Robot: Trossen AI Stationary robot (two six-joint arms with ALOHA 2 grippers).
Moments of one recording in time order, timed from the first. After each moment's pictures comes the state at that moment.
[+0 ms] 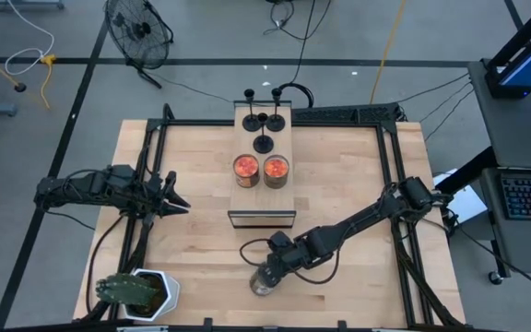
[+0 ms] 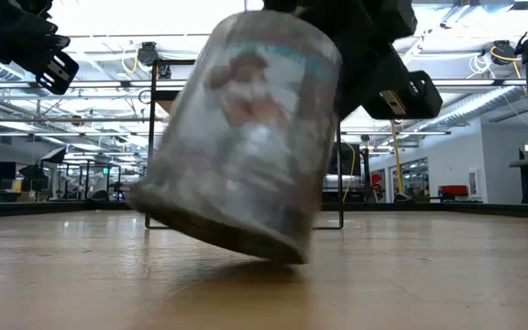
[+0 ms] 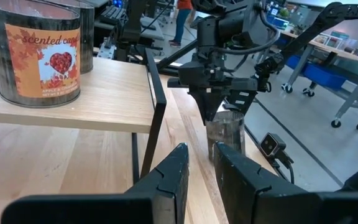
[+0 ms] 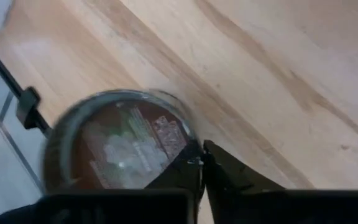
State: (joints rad) left arm -0.03 0.12 0.30 -0.35 0.26 -0.22; right arm 0.43 1.97 1.47 -0.53 0.04 1.32
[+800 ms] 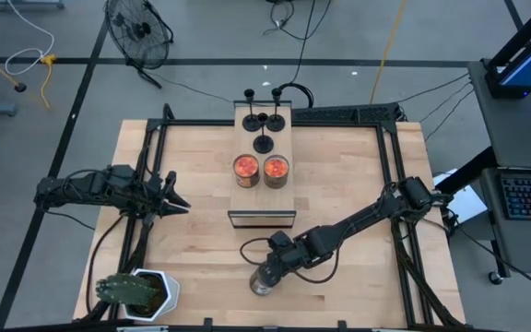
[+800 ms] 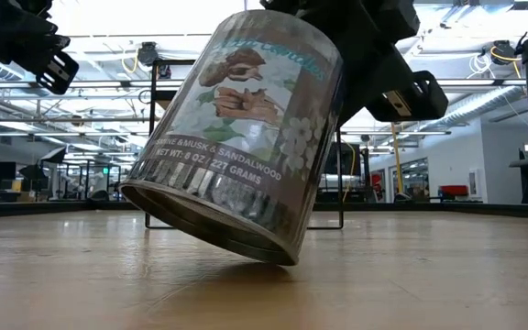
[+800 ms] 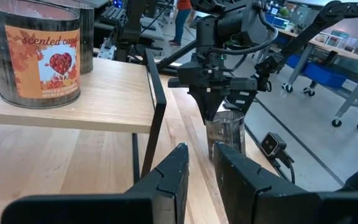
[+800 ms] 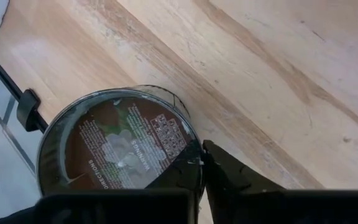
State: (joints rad) left arm -0.03 0.12 0.30 -0.35 0.26 -0.21; right arm 0.42 1.98 1.47 -0.54 0.02 1.35
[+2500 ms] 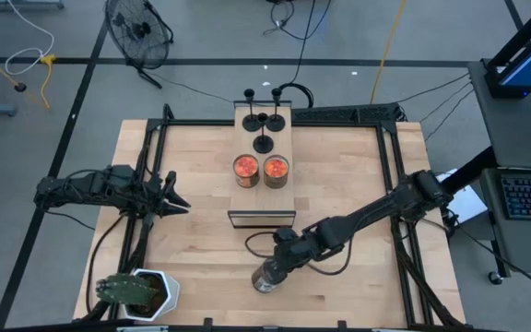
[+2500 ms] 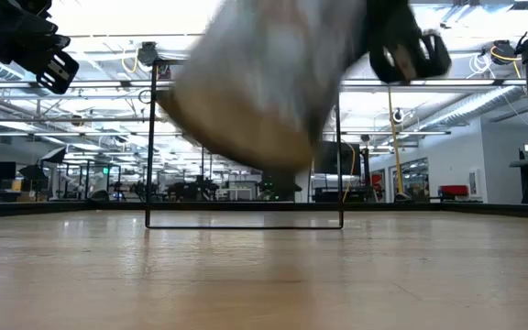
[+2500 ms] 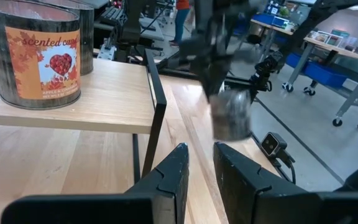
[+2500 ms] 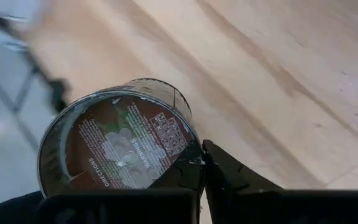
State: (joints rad) left arm -0.03 0.12 0.30 -0.35 0.26 -0.21; right arm 0.42 1.86 1.46 -0.61 0.00 1.31
